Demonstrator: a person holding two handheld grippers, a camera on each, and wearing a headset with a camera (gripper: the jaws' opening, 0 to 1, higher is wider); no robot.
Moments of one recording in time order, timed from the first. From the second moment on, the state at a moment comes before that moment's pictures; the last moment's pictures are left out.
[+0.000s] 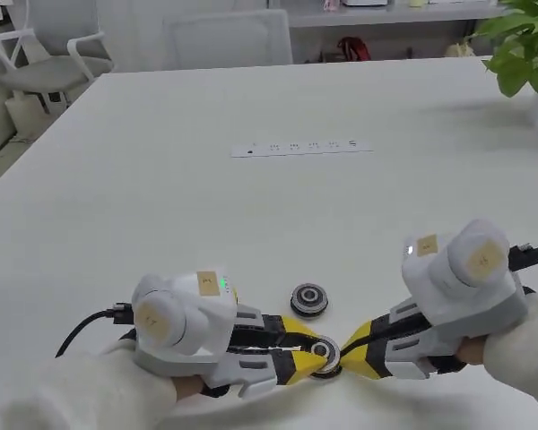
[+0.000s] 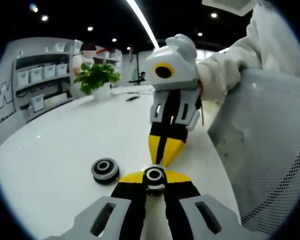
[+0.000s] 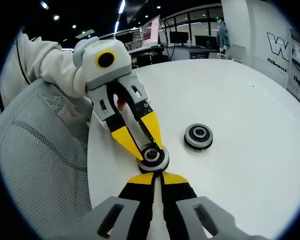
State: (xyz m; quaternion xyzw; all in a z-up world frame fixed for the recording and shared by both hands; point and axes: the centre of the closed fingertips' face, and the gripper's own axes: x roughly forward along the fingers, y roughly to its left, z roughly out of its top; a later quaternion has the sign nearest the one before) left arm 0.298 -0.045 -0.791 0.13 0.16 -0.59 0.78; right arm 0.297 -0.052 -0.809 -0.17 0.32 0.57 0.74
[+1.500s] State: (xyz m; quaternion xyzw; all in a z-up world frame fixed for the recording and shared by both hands) left arm 0.298 -0.043 -0.790 0.13 0.16 -0.59 0.78; right arm 0.305 -0.050 -0.795 -0.05 0.38 0.51 0.77
